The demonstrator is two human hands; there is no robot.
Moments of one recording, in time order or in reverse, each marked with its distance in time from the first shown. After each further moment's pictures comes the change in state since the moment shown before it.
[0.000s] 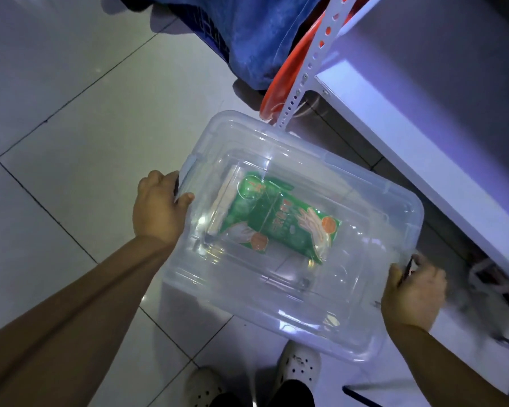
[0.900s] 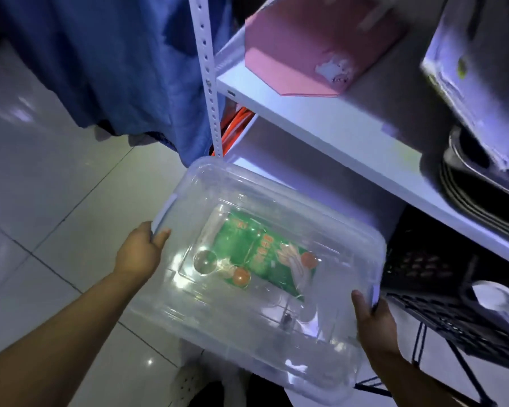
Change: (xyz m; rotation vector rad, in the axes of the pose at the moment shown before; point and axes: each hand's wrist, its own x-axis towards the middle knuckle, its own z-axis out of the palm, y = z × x) left_hand -0.056 0.193 -0.193 -0.056 -0.212 -0.080; right_hand -0.017 0.042 -0.262 0.477 -0.281 0.446
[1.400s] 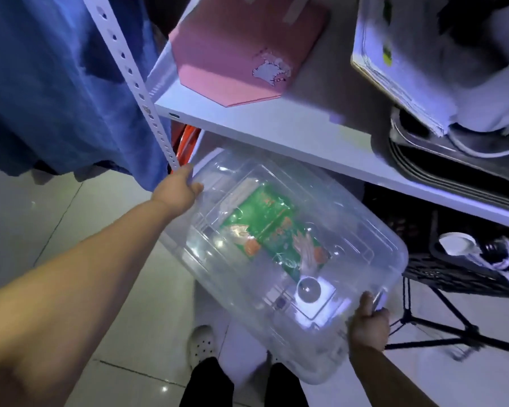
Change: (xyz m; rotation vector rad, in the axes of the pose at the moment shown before) left_hand 0.104 0.157 0.019 0.122 -0.319 0.415; right_hand -0.041 -0.005 0.022 0.264 0.446 0.441
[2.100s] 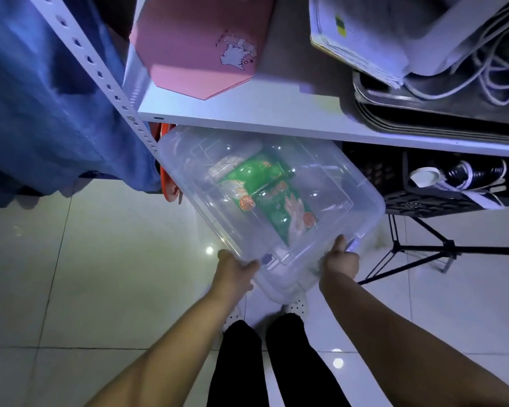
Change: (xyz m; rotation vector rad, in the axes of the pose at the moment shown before) left_hand -0.176 0.017 0.051 -0.610 -0.427 -0.408; right_hand -0.076 -0.054 0.015 0.197 0.020 0.343
